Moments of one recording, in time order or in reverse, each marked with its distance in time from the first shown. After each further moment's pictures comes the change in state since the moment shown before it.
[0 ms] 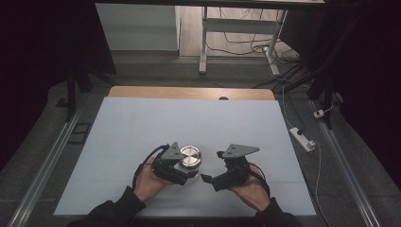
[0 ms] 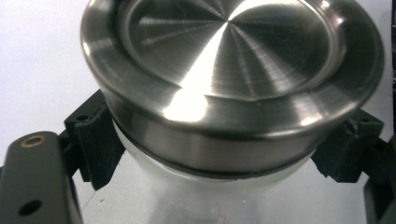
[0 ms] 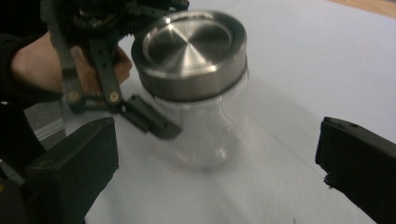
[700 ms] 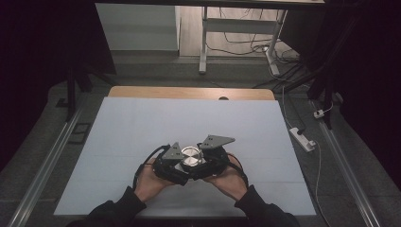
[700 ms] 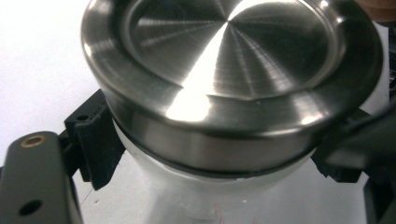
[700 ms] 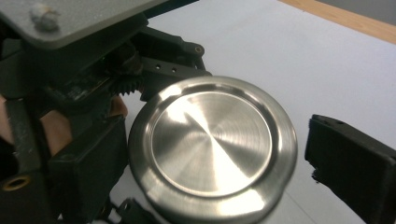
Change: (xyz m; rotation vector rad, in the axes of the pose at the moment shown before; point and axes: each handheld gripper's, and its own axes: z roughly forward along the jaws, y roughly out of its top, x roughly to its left) left arm -0.001 0.001 0.002 0.008 -0.009 -0.008; right arm 0.012 0.033 0.050 -0.007 -0.014 -0.050
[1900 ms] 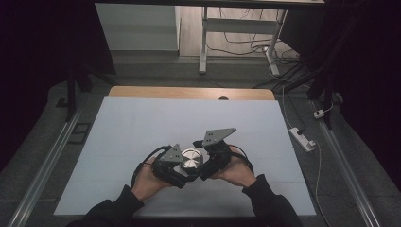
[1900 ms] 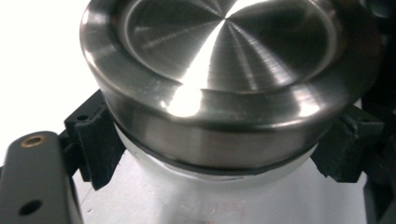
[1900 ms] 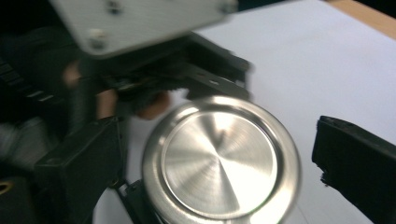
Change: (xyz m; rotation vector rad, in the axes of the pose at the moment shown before) left arm 0.000 0.002 -0.007 -0.010 -0.053 0.058; right arm -0.016 0.015 -0.009 0.022 0.234 -0.122
